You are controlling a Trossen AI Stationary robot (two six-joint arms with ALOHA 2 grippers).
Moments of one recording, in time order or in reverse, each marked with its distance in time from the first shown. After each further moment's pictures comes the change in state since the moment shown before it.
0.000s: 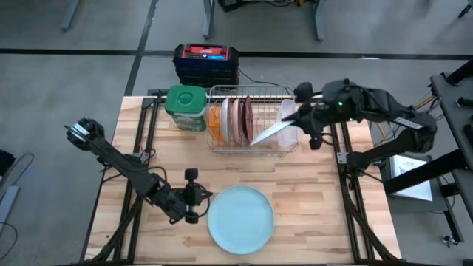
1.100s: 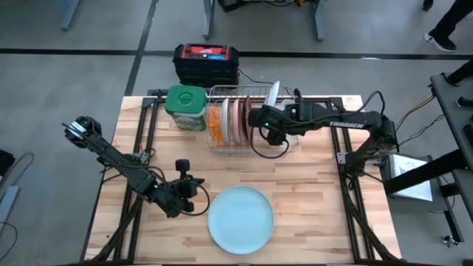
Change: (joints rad) left arm 0.001 -0.068 0.000 -0.306 -0.175 0.011; right arm -0.038 0.423 0.012 -0.095 0.560 -1.031
